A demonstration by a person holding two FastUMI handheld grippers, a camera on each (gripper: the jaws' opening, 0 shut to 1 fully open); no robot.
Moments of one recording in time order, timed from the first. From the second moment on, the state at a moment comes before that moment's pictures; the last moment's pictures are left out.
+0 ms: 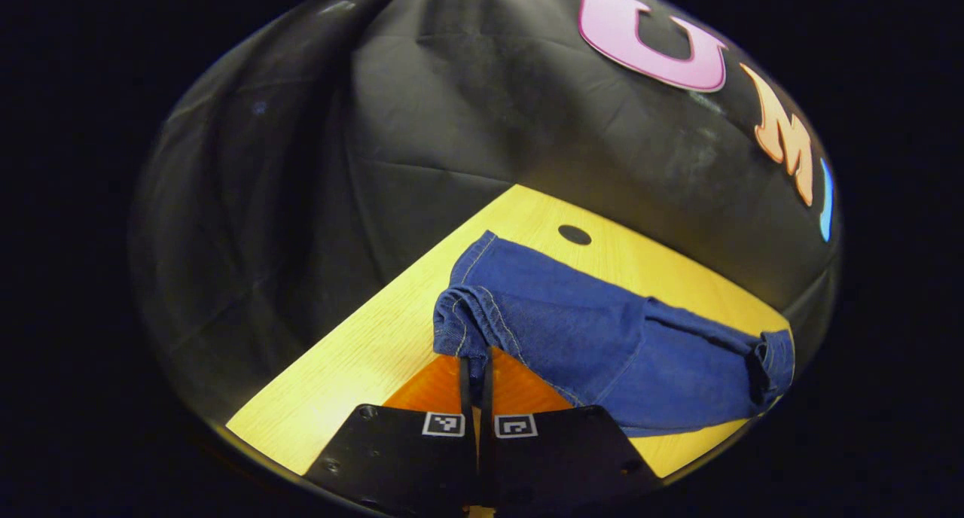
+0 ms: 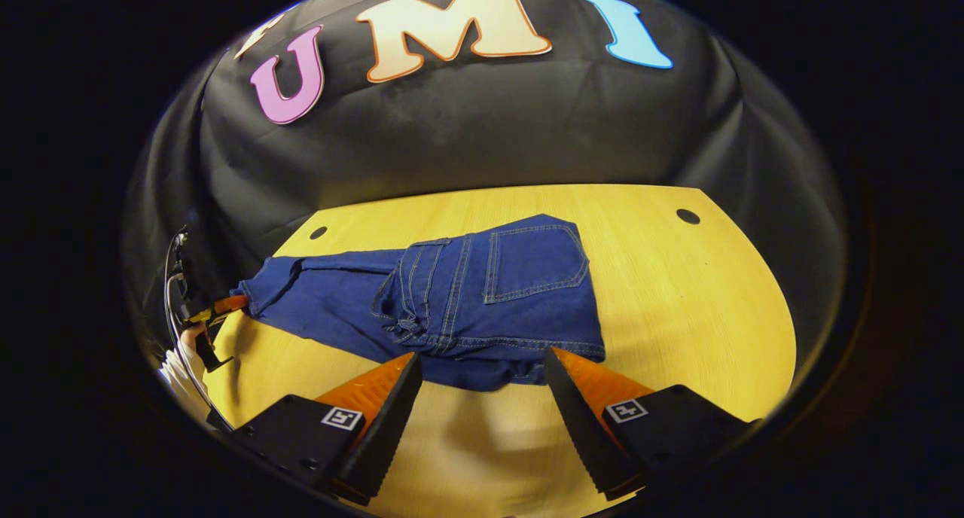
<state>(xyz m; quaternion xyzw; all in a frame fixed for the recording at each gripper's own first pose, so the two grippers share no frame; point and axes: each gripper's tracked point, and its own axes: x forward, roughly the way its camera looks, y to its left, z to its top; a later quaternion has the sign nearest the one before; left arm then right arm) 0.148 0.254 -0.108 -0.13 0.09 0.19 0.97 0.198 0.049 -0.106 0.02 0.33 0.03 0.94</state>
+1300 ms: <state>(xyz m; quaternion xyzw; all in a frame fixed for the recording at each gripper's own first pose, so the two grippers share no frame) 0.224 -0.215 0.044 -0.08 0.06 -0.11 0.99 0.187 -0.112 -0.060 0.07 0.29 0.01 0.95</state>
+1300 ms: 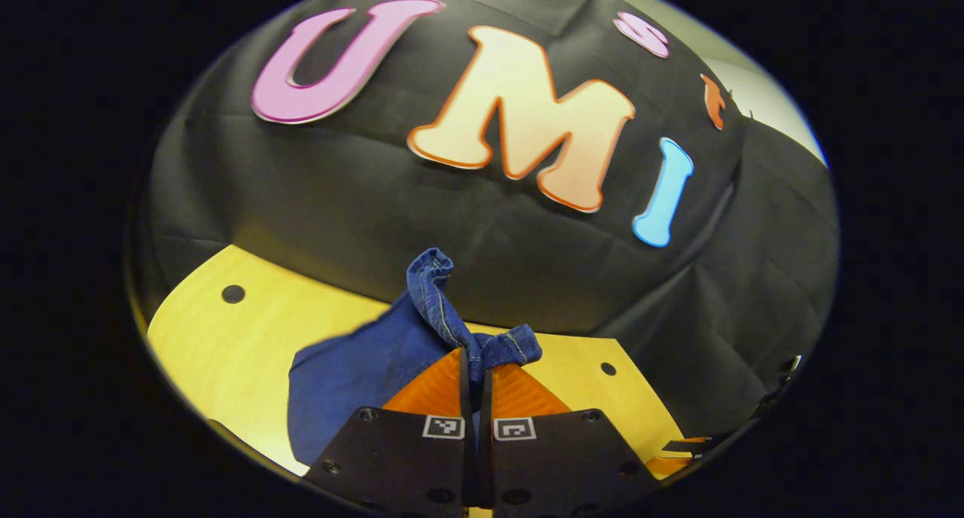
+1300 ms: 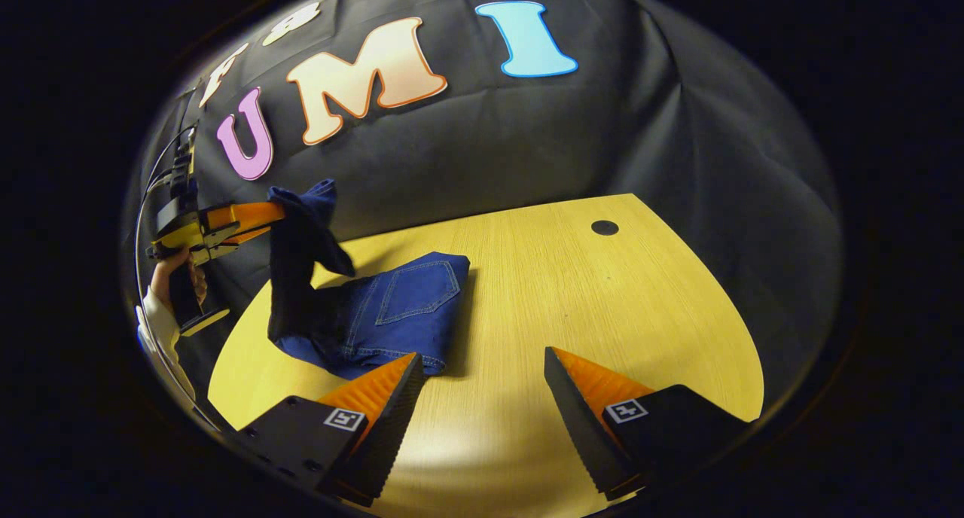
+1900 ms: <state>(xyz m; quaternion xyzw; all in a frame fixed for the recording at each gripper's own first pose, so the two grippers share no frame) 0.161 -0.280 -0.140 0.14 0.19 -0.12 0.96 0.183 -0.125 -0.052 0.09 0.29 0.03 0.95</state>
